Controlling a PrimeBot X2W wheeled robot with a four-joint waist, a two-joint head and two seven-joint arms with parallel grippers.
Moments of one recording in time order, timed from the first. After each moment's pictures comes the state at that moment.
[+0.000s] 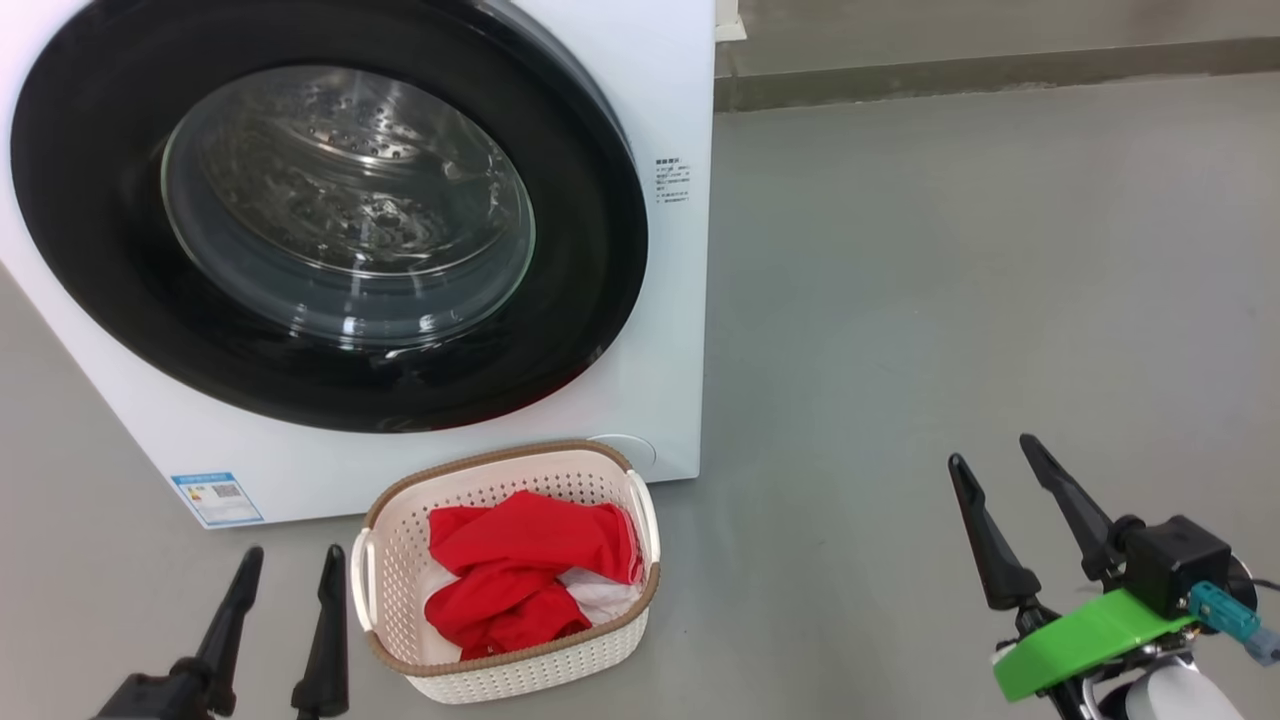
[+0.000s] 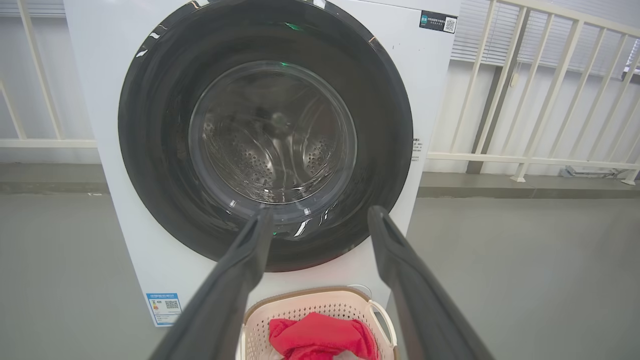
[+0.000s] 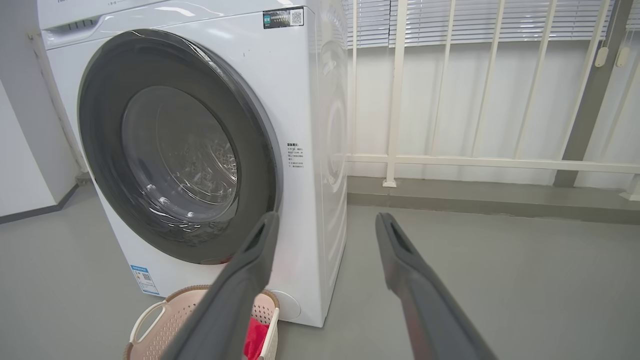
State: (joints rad) left arm 0.00 0.08 0.06 0.17 -0.24 -0.13 -0.25; right arm -0.09 -0.18 0.11 0.26 0.36 0.13 -0.26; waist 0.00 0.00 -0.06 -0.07
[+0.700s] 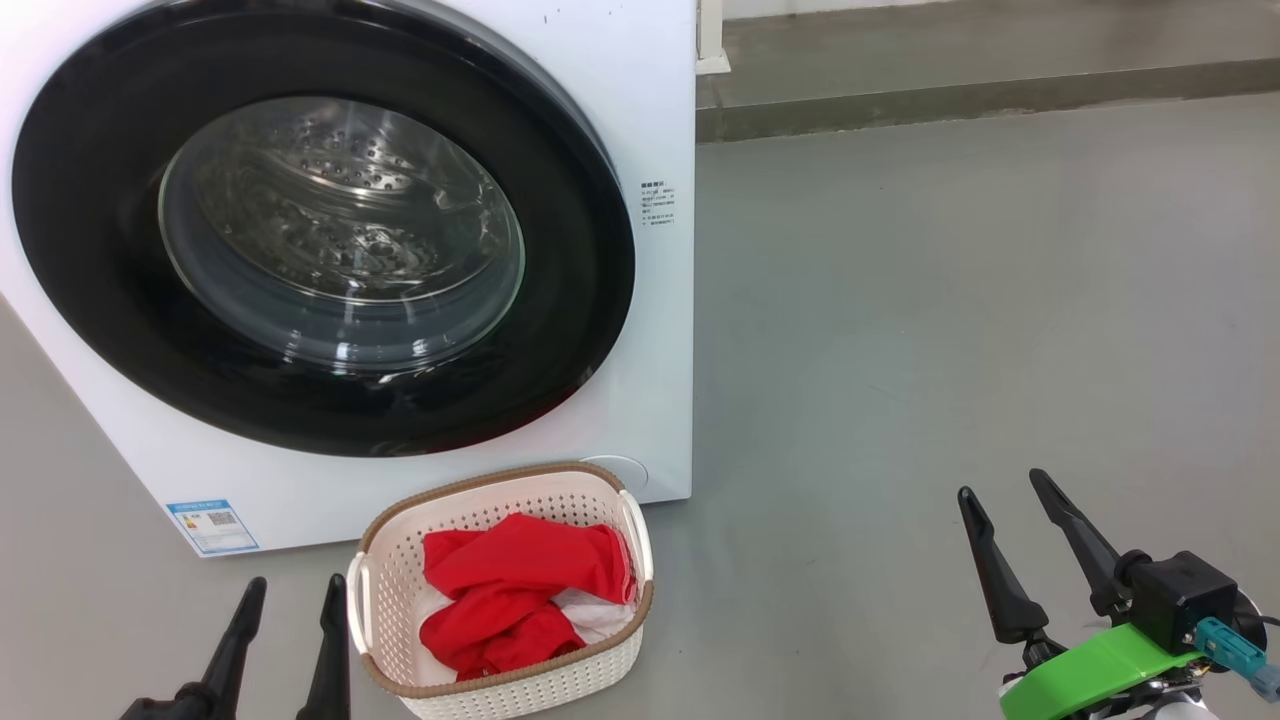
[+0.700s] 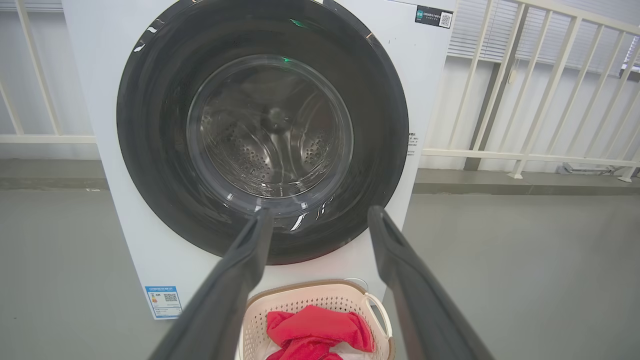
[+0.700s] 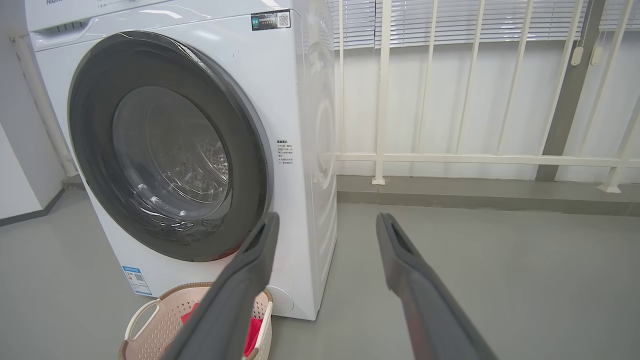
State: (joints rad) left arm 0.04 0.07 0.07 0.18 -0.24 -0.13 -0.25; right arm -0.02 -0.16 0.08 0.23 0.33 0.13 -0.26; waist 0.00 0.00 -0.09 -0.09
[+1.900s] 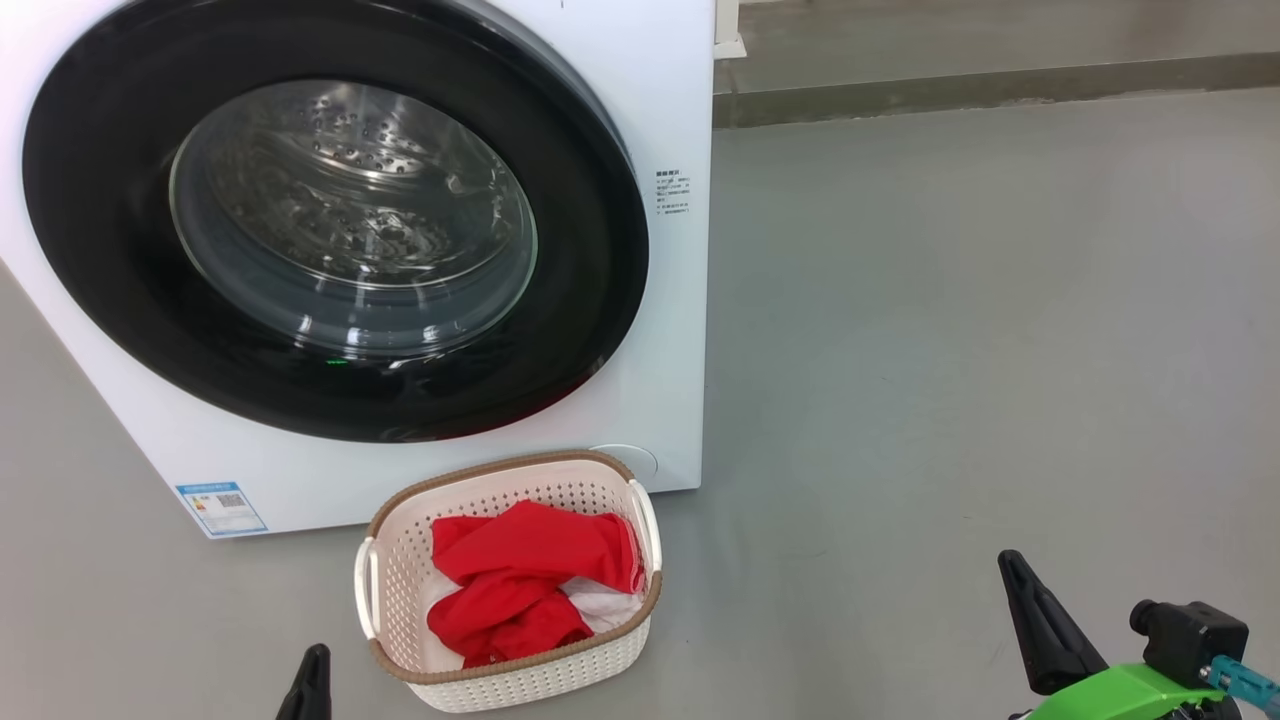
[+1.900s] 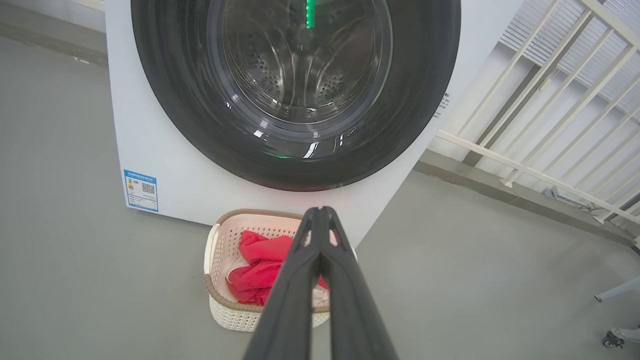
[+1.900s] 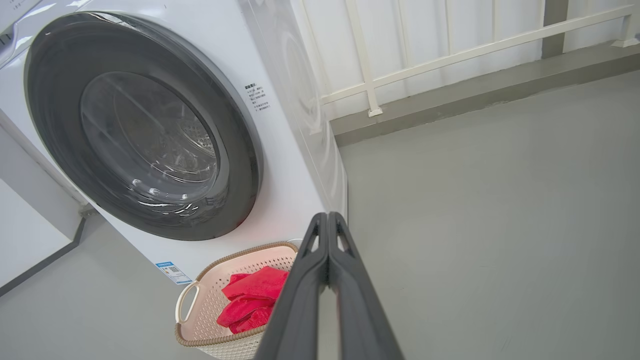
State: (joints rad) left arm 0.08 0.04 0.06 0.28 -0.48 -0.12 -0.18; right arm 0.04 -0.11 0.05 0.32 0.55 0.13 -0.19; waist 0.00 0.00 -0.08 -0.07
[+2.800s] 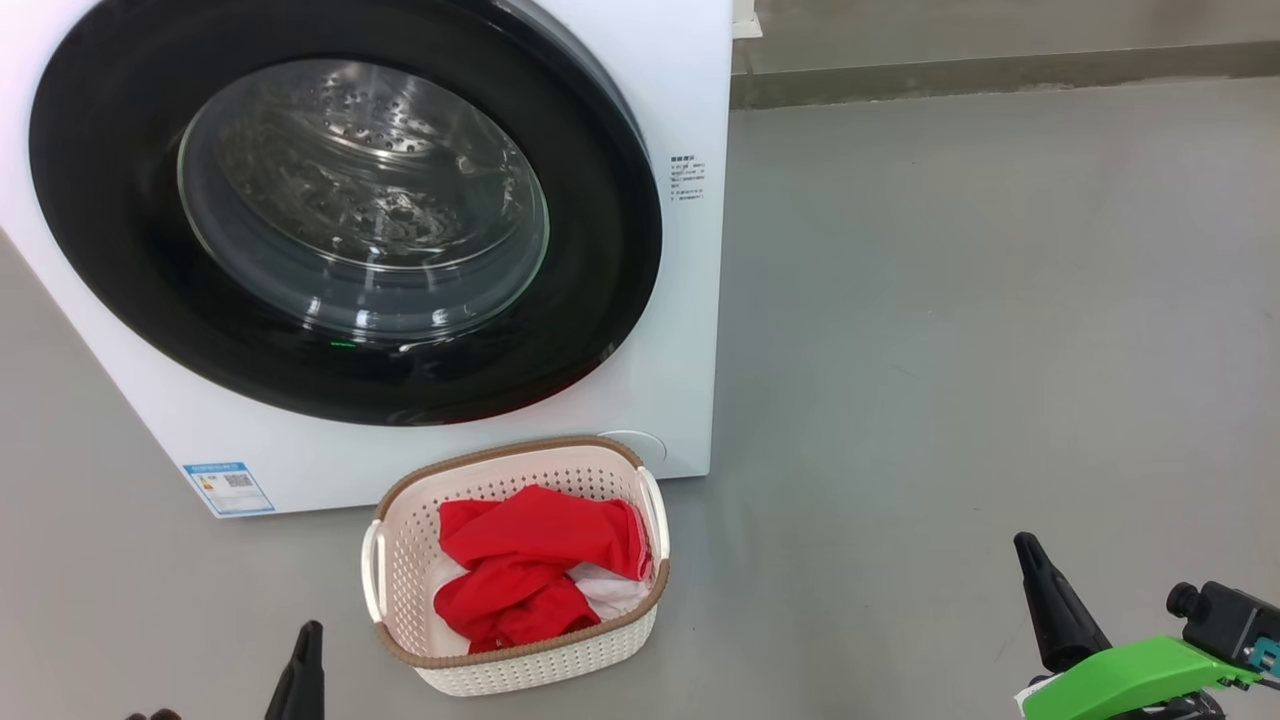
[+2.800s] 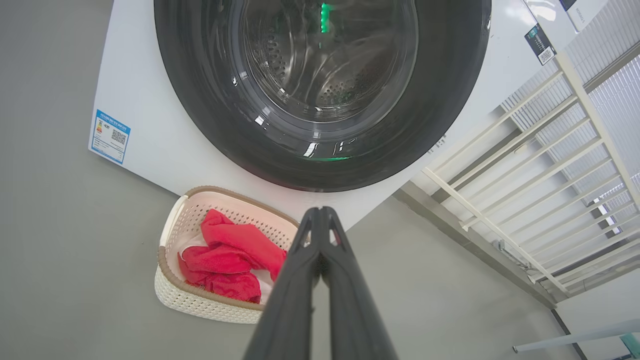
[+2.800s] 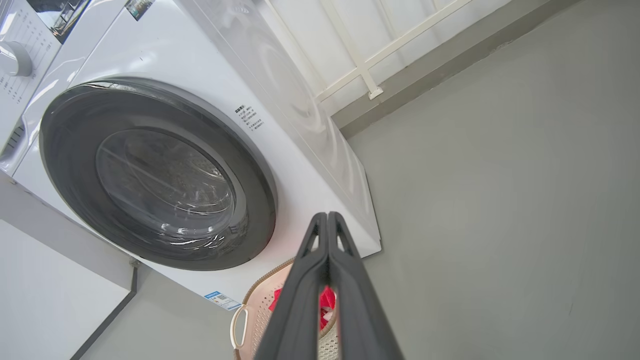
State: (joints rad) left arm 0.04 0.04 0.06 0.27 -0.78 -0.12 -0.11; right arm 0.01 -0.09 0.01 0.31 0.82 0.13 -0.11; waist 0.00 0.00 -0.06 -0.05
